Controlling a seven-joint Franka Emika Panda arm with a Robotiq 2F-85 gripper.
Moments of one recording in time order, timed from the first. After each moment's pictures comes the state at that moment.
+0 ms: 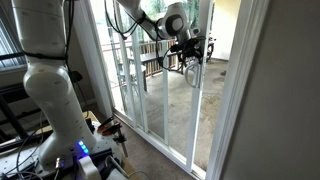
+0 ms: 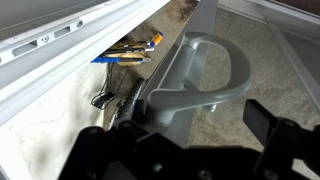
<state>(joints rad) -0.10 0.22 -0.03 -1.96 -0.24 2.55 -0.32</state>
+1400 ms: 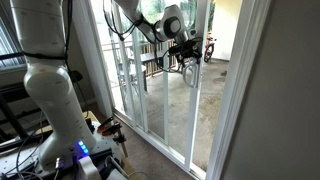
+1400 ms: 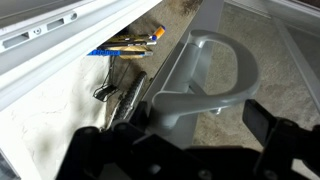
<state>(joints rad) -0.09 0.20 -0.04 -2.02 -0.29 2.63 -0.27</state>
